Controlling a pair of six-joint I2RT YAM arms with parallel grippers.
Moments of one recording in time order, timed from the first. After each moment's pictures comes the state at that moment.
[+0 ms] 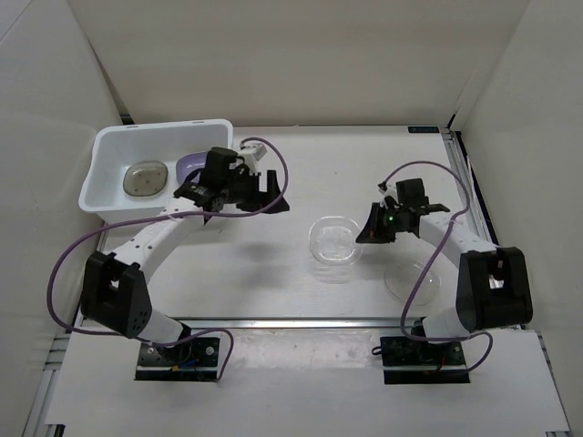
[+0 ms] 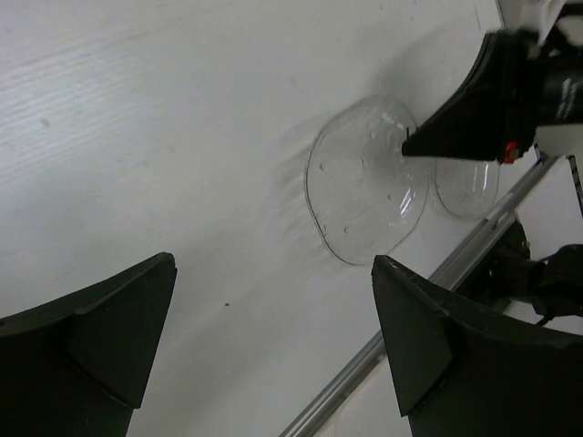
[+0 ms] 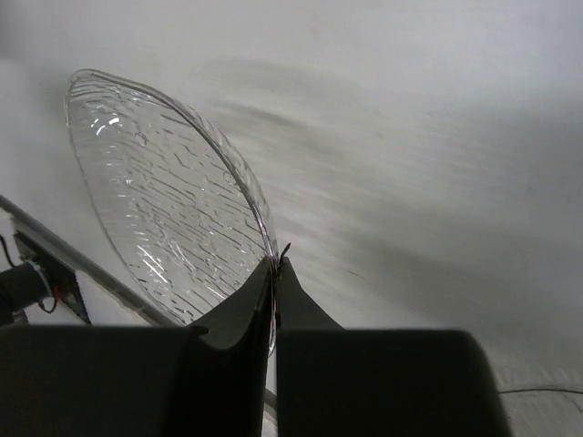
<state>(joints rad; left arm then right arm) -0.40 1.45 1.17 -0.36 0.46 -0.31 0.18 1.48 0.81 -0.42 -0.53 0.31</state>
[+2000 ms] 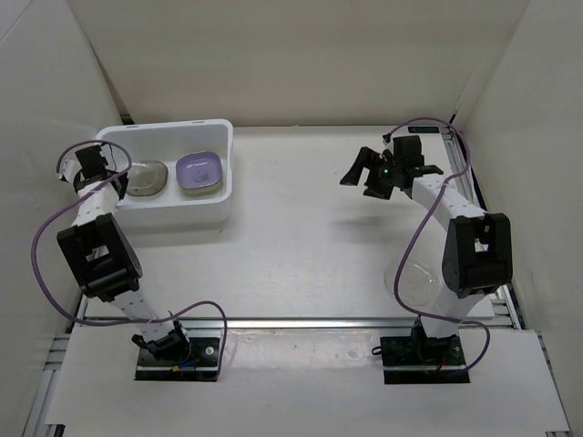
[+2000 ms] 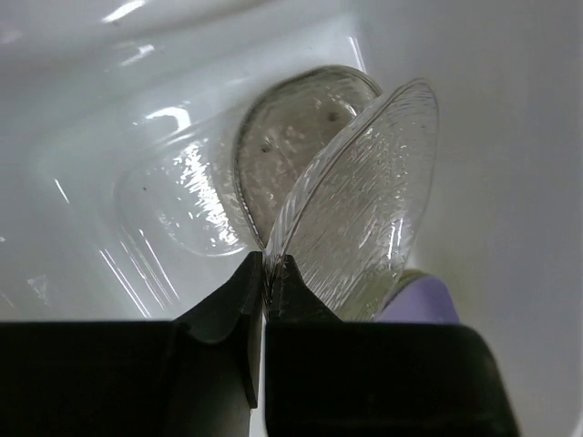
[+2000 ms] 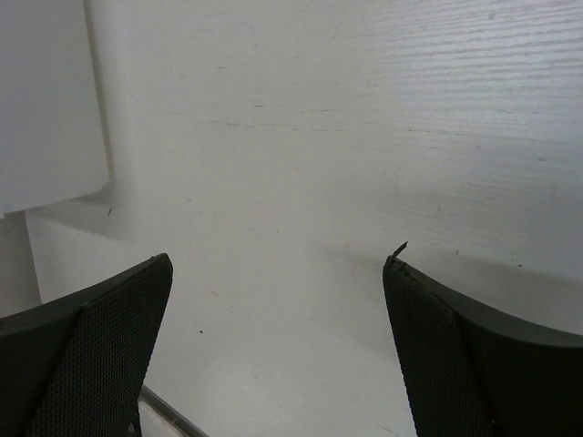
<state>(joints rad) 0.44 1.74 1.30 -0.28 -0.12 -0.88 0.18 1.71 1.24 -0.31 -0.45 0.48</state>
